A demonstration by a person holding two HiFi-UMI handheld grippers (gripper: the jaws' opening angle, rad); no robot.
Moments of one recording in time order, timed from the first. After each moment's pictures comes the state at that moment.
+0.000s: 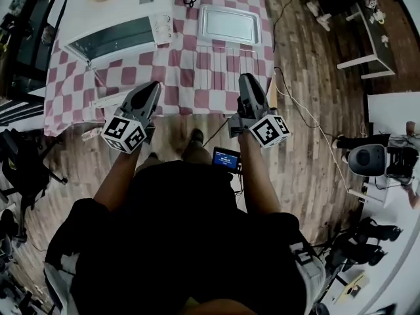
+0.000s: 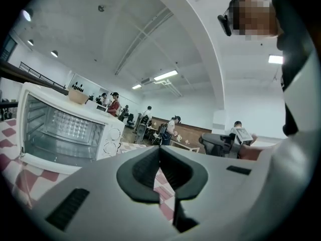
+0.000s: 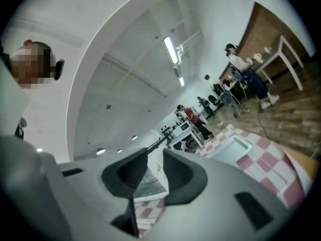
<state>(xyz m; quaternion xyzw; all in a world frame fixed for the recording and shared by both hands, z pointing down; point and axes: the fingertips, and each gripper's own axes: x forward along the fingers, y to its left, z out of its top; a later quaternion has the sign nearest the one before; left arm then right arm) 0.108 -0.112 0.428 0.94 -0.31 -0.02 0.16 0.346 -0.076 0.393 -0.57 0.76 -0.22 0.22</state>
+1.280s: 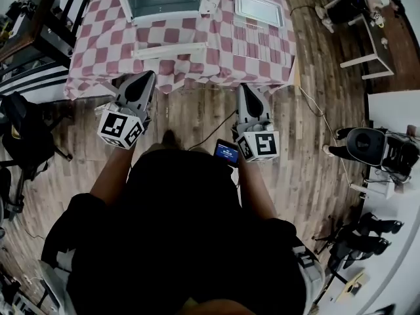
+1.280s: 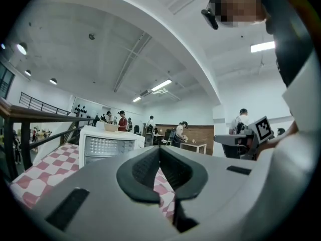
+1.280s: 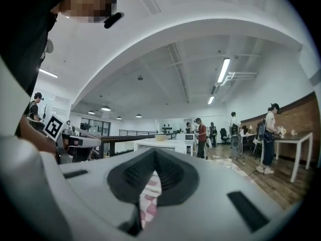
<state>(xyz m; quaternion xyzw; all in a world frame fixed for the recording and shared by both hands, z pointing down) -0.112 0.030 0.391 0.93 -0.35 -0.02 0.06 0.105 0.104 0.372 -0.62 0.79 0.01 -0.01</state>
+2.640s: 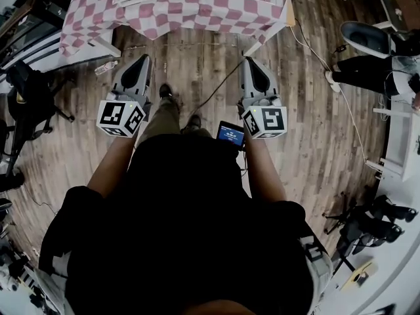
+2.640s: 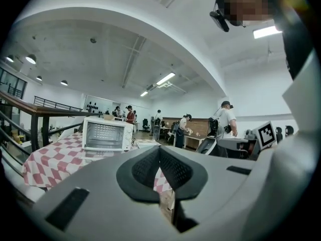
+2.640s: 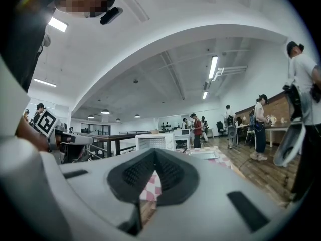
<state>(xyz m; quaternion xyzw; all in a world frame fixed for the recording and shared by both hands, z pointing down) -0.031 0.246 0.413 0.91 -0.41 0.01 0.08 0.211 0.300 0.418 -0.61 0.79 -0.03 0.01</state>
